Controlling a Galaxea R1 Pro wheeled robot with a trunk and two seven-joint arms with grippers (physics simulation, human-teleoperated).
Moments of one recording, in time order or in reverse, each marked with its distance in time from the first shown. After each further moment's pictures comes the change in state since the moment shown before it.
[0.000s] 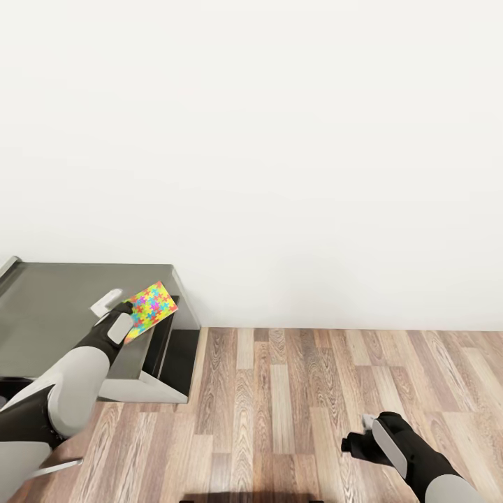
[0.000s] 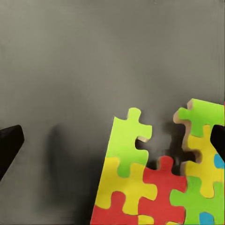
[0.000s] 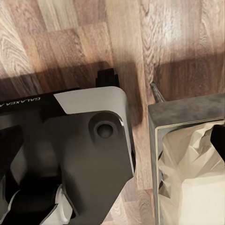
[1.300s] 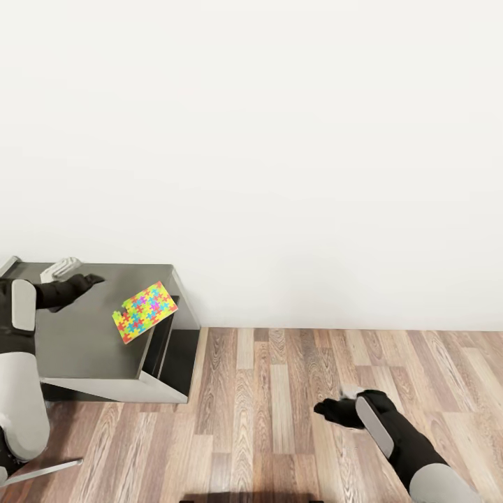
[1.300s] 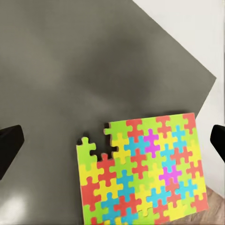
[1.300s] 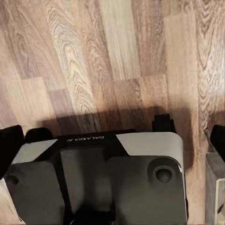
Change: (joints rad) left arm 0.098 0.162 0.068 -0.737 0.036 1.081 -0.425; right arm -0.005 0.051 -0.005 -0.197 -0.077 -0.004 0.036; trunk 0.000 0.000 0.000
